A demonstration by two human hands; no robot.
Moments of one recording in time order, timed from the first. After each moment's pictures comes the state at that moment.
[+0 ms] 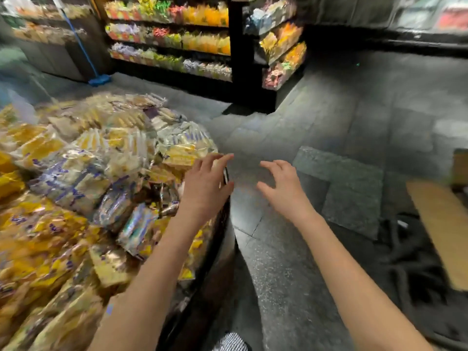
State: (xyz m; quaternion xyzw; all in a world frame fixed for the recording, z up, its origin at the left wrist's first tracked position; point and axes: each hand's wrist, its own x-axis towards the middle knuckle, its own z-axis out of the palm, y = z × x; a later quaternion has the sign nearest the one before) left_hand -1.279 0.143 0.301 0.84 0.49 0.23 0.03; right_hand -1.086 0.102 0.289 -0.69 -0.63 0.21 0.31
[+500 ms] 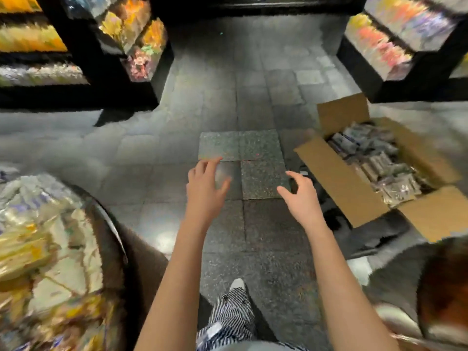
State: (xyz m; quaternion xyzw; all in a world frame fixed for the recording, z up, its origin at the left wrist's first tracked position) left_hand -0.975 0.231 0.239 0.87 0.37 0.20 0.27; right_hand -0.830 0.071 0.233 -0.86 -0.24 0.21 0.41
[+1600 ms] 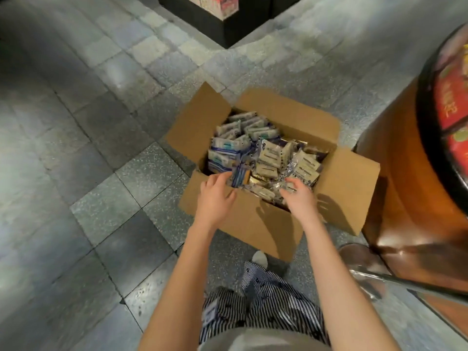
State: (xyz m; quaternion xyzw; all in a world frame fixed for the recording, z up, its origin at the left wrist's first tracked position) left_hand -0.400 0.162 0.150 0.95 0.08 -0.11 0.30; right_hand -0.381 -0.046 0.128 -0.86 0.19 0.18 0.44
